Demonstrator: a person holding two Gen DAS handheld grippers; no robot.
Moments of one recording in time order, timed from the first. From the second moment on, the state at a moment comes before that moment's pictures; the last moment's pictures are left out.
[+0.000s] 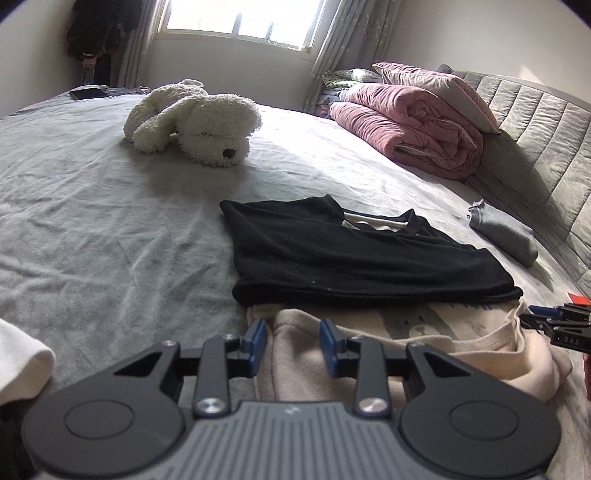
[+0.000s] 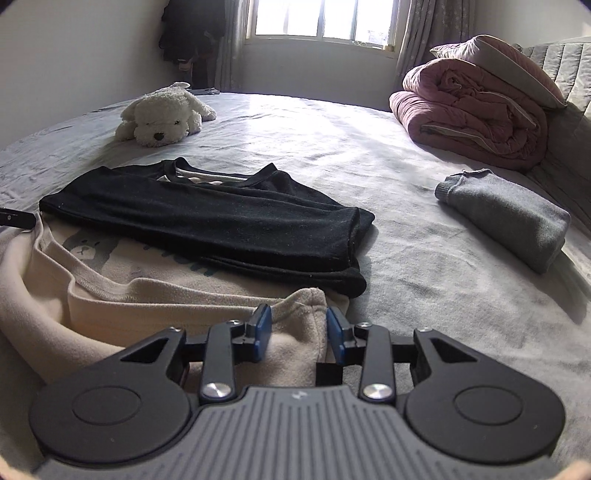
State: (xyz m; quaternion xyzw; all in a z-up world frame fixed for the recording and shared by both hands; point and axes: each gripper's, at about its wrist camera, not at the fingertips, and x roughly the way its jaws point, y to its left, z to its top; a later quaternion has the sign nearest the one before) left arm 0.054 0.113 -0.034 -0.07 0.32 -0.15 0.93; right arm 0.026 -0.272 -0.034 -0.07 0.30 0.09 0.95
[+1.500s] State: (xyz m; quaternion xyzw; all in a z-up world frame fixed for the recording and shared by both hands) left arm 0.047 0.115 -0.045 -0.10 0.28 -0.03 0.95; right arm 0.022 -0.256 -0.051 -0.12 0.25 -0.03 0.96
